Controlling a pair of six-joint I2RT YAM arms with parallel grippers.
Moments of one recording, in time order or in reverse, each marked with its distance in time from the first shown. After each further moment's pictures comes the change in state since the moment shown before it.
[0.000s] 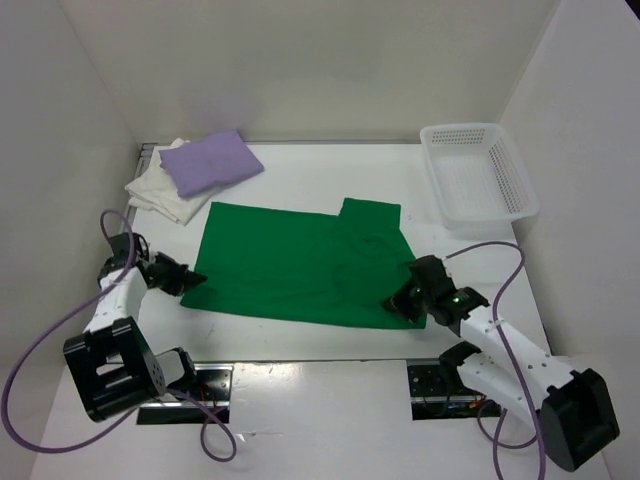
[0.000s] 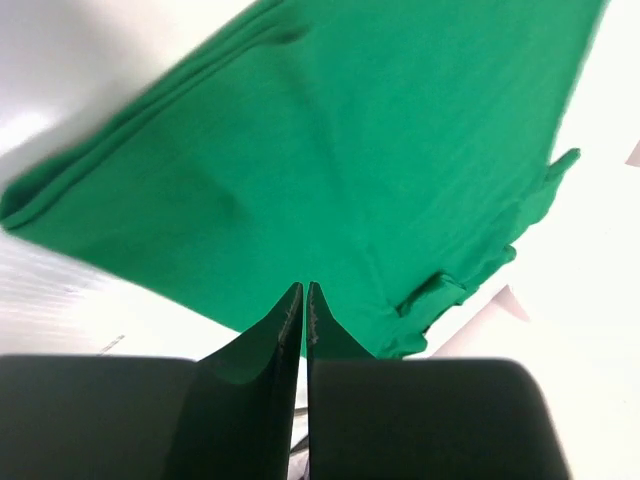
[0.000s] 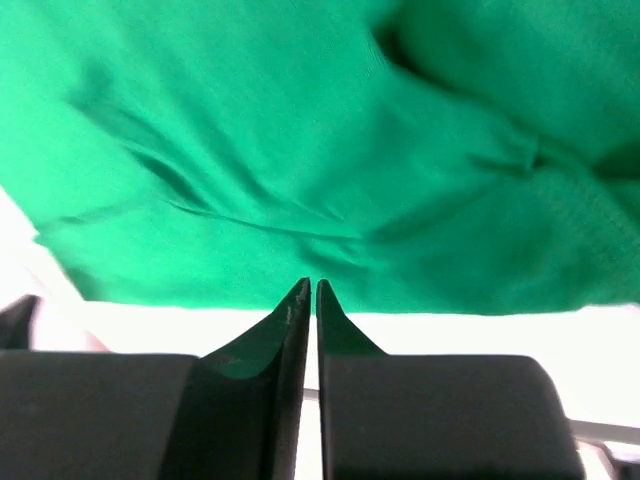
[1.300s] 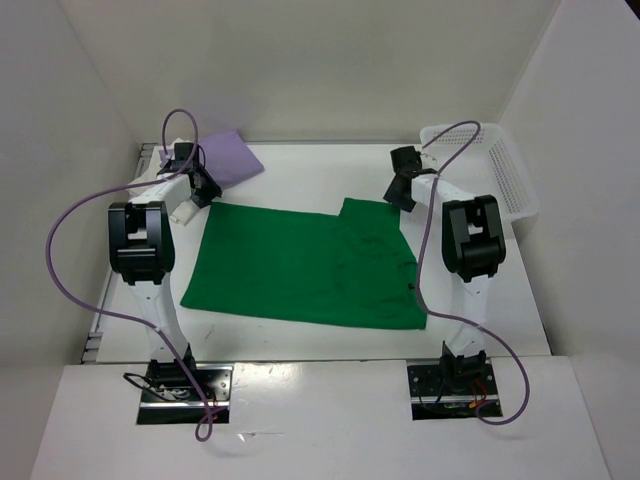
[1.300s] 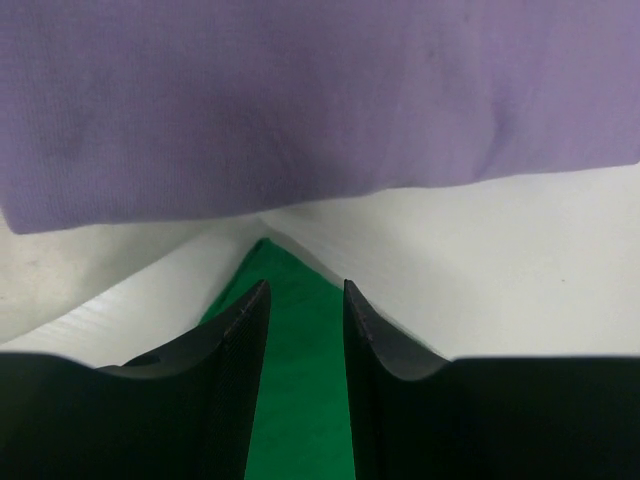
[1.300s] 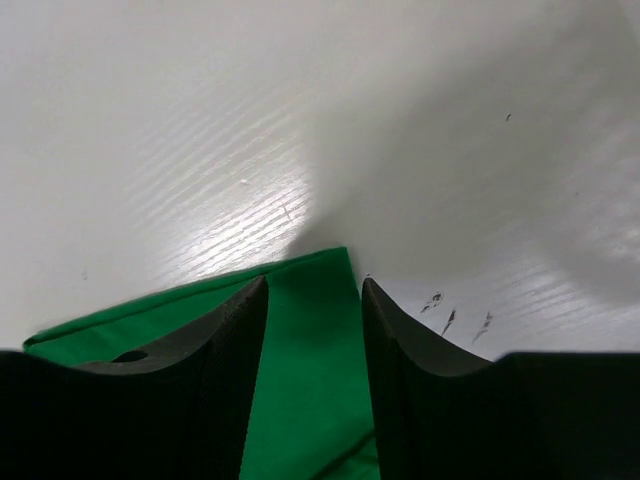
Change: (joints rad) left arm -0.378 0.931 0.979 0.201 -0.552 0.133; right arm -0.335 1.225 1.136 0.110 0.317 -0.621
